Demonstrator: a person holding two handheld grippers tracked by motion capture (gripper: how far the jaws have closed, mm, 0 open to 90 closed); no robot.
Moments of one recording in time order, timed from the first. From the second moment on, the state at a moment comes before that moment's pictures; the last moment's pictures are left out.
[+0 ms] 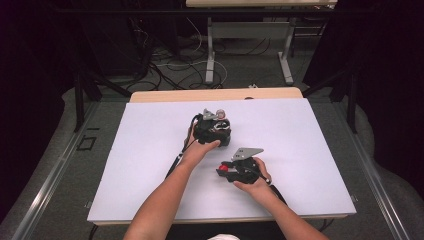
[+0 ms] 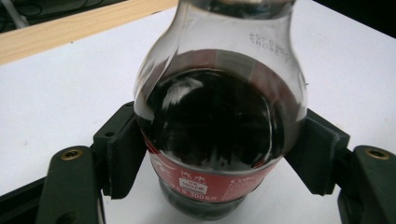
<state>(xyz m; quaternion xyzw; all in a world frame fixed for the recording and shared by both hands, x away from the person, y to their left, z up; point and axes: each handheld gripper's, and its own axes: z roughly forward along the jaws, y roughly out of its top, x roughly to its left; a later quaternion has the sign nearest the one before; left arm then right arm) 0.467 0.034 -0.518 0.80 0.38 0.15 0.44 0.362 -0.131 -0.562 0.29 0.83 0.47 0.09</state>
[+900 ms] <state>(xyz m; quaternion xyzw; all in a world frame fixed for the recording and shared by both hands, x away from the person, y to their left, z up) 0.429 0.089 -0.498 0.78 0.41 0.12 0.46 0.359 -0.130 -0.553 0.29 0.85 0.44 0.08</state>
